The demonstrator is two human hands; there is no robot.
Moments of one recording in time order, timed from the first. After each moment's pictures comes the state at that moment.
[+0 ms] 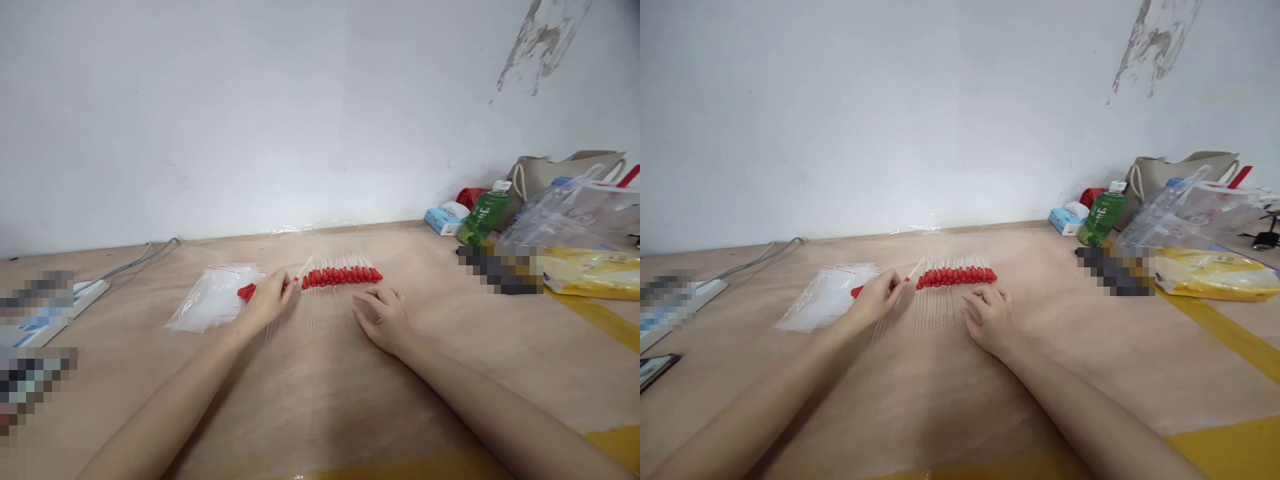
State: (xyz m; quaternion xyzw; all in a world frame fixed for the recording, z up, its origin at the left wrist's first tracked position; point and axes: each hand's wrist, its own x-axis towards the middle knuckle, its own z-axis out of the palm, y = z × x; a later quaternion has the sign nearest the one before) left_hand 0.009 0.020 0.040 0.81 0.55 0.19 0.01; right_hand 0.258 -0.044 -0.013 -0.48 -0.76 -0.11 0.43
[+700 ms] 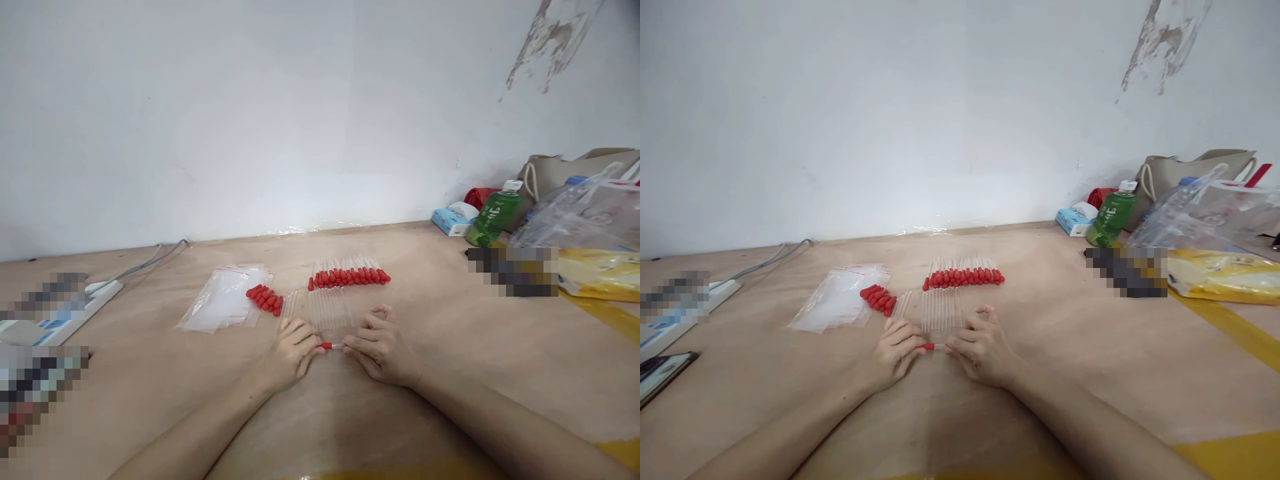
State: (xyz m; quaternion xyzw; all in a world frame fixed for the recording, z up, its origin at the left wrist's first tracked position) left_hand 0.009 -0.052 0.002 0.92 0.27 0.28 -0.03; right_hand 0.234 -0.071 -0.010 -0.33 -0.86 -0.09 0.37
